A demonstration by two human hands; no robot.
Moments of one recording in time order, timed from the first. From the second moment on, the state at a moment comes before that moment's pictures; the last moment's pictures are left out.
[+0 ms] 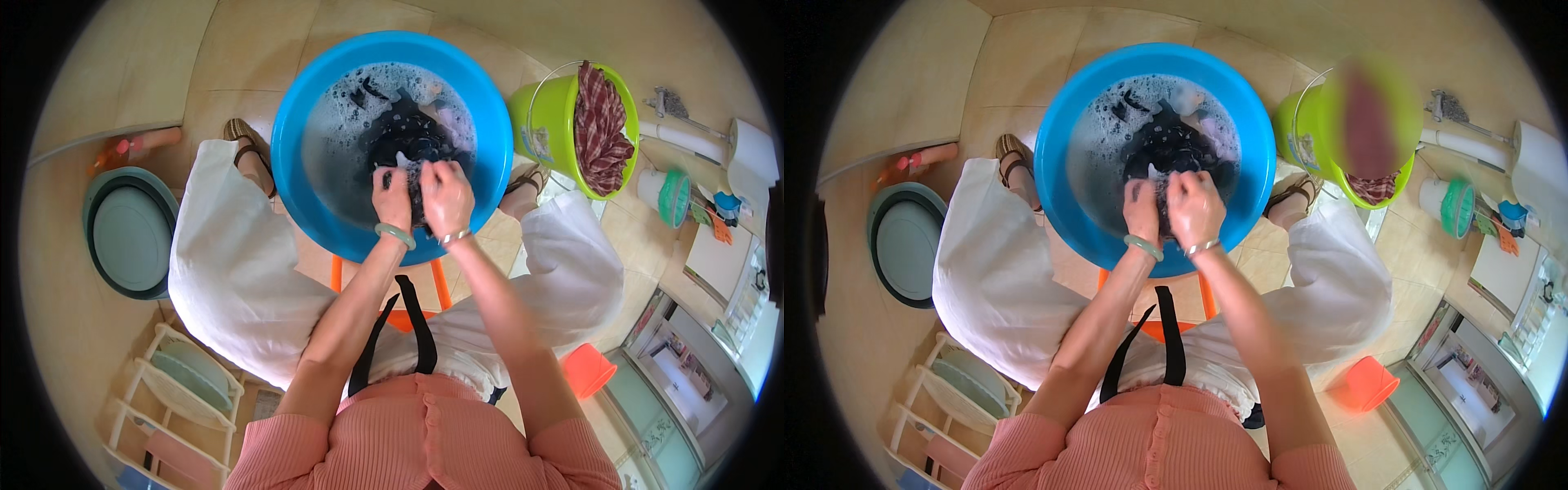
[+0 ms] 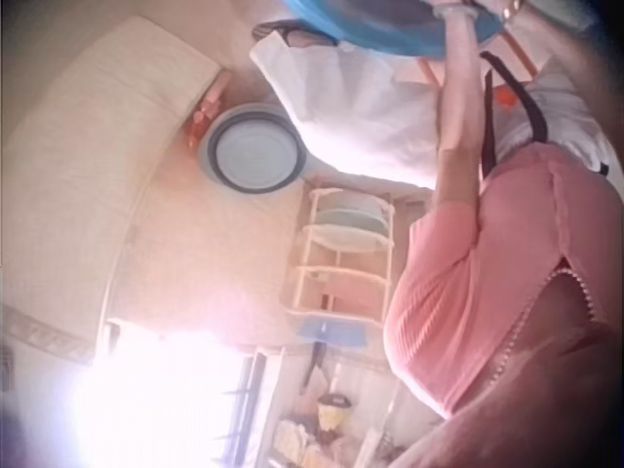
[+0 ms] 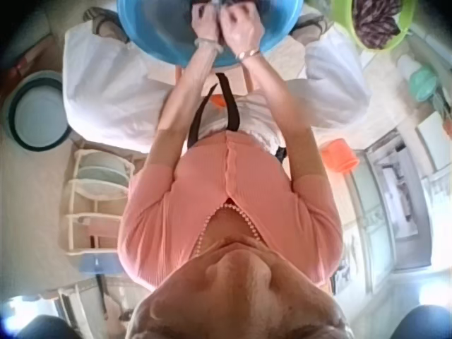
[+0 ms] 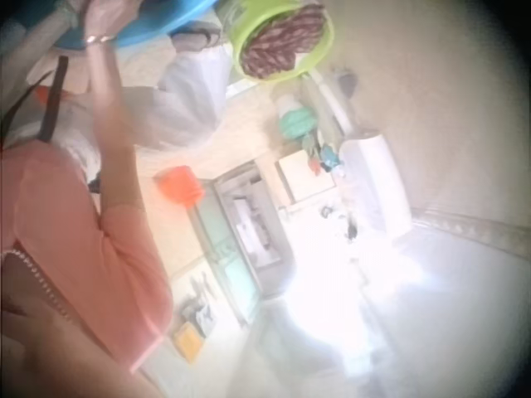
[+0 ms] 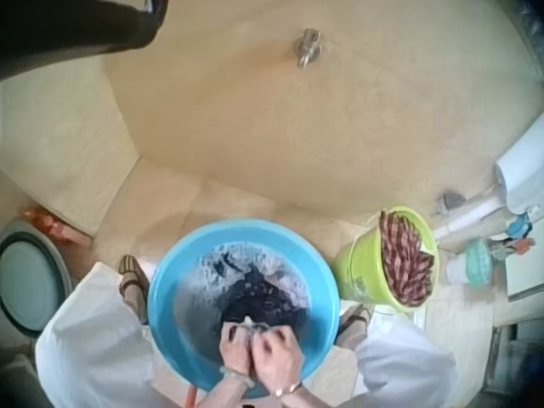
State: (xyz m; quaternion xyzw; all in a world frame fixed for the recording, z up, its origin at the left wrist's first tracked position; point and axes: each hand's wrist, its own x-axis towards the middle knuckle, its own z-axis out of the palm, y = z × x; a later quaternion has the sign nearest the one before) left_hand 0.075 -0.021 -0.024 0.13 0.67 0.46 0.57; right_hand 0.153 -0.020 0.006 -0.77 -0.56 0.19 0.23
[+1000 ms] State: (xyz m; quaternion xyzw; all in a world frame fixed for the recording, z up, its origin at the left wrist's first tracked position) left_hand 0.042 -0.055 -0.065 0.20 0.71 0.41 0.54; right_hand 0.122 -0.038 0.007 -0.70 -0.68 0.20 0.09
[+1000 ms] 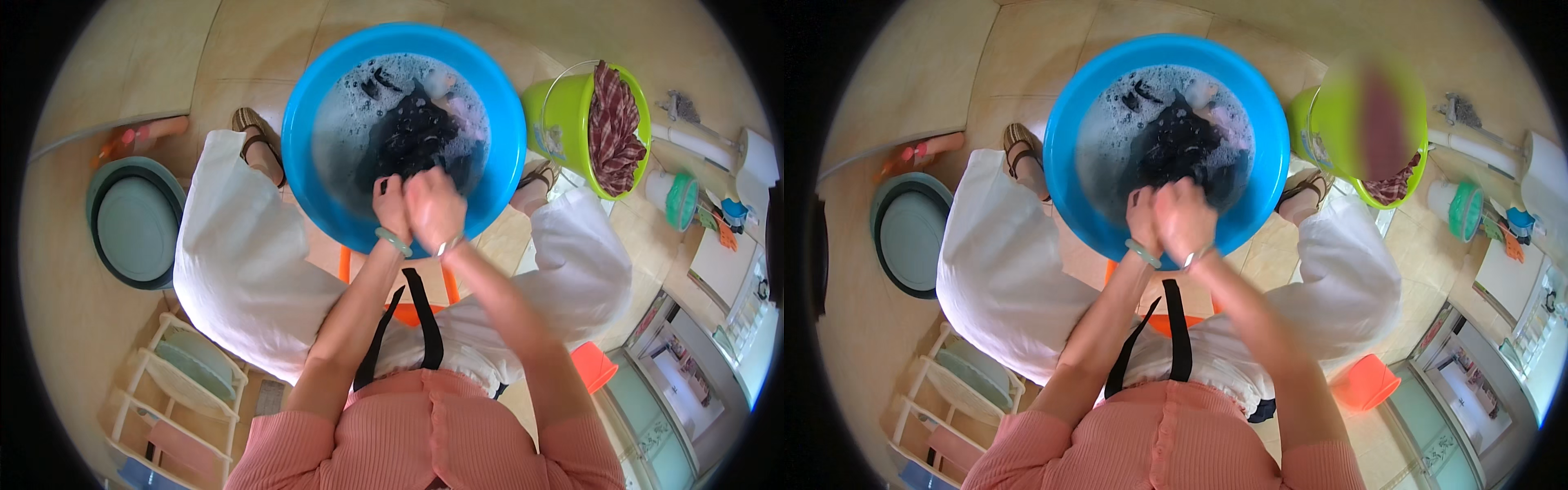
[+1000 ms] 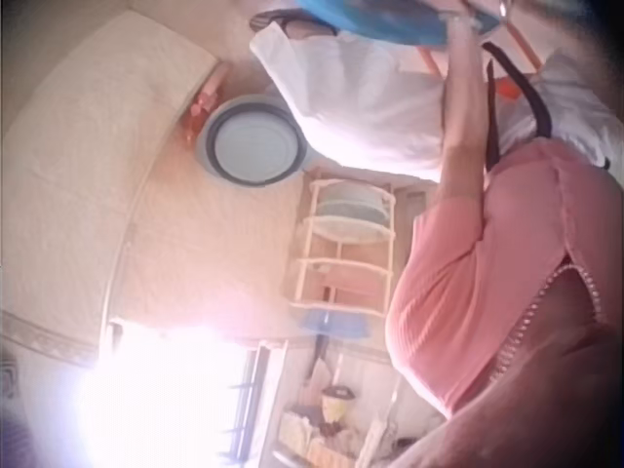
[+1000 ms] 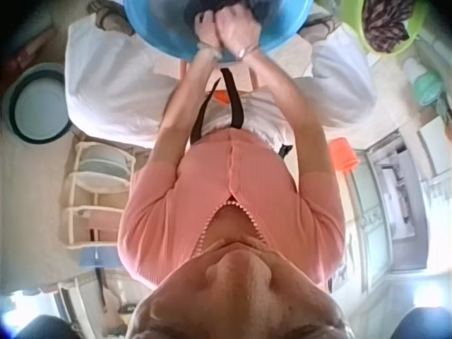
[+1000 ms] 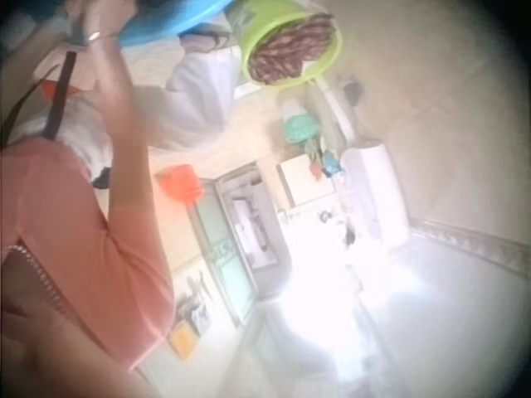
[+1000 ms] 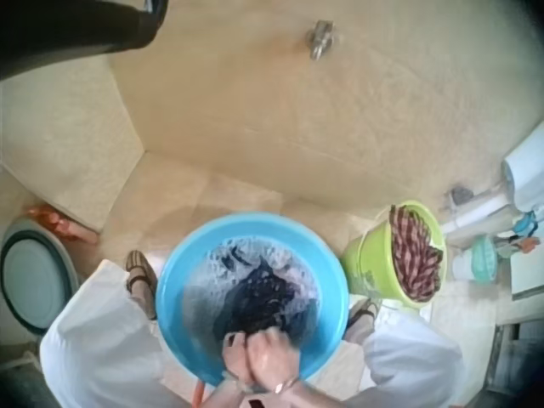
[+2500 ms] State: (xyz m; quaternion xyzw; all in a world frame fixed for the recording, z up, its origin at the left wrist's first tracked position) left_hand 0.064 -0.050 0.004 0.68 0.51 0.21 0.48; right_hand 0.219 0.027 -0.007 -0.54 -0.30 0.78 0.04
